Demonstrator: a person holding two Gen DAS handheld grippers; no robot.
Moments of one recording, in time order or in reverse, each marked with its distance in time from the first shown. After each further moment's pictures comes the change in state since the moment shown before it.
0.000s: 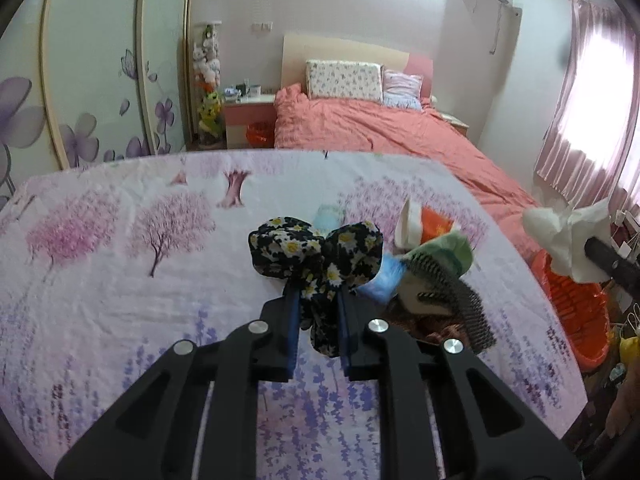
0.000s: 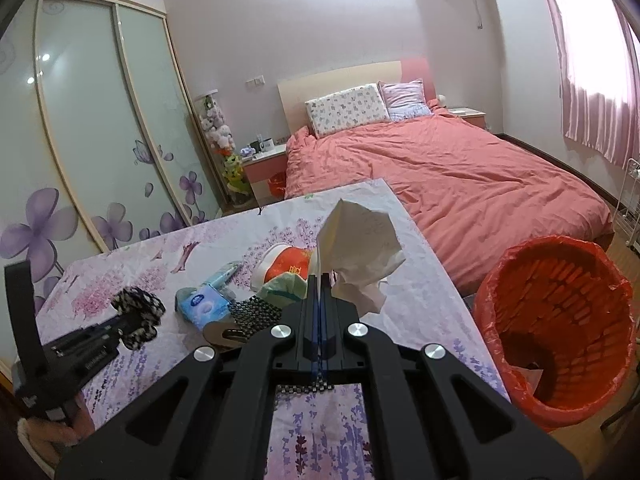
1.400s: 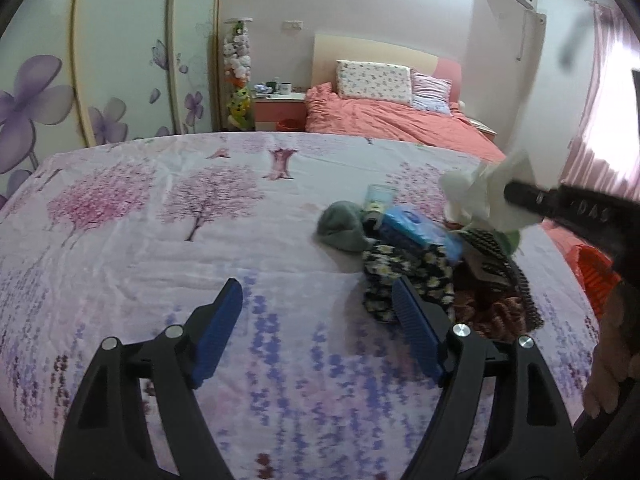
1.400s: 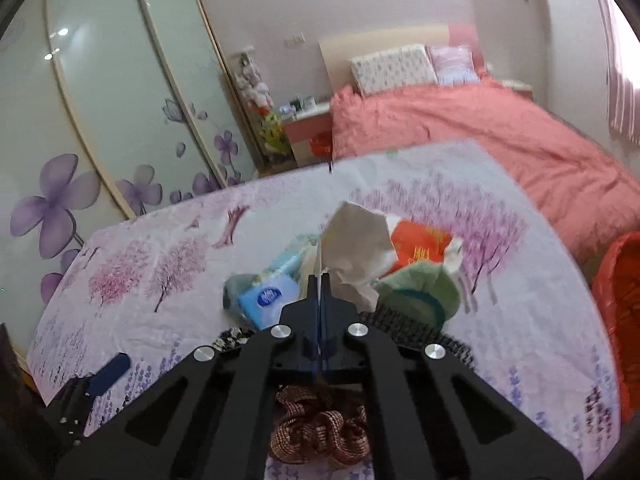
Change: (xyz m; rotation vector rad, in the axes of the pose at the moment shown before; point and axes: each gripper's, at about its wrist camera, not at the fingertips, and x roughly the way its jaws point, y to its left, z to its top) left arm 0.013 0.038 -0.038 -0.050 -0.003 0.081; right arm 0.069 0.085 0.003 -0.064 0.107 0.118
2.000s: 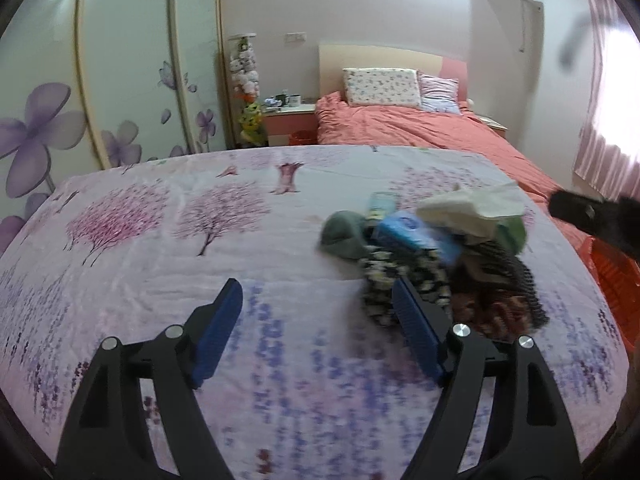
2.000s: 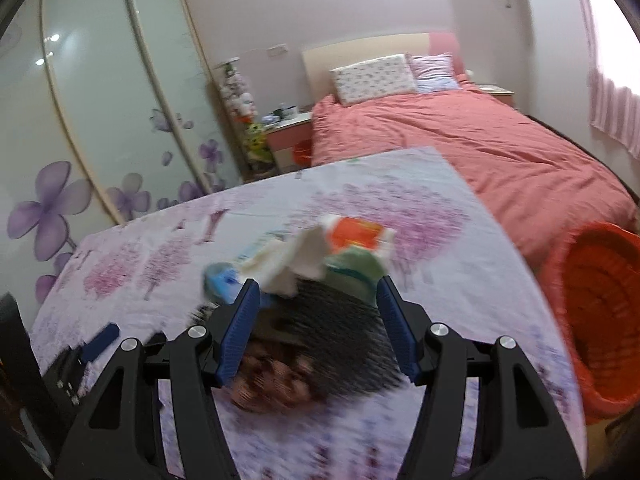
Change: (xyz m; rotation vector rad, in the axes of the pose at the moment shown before) left arm -0.009 -0.010 0.002 0.048 -0.036 0.096; right arm -0.016 -0.022 -0.007 0.034 0.030 -0.033
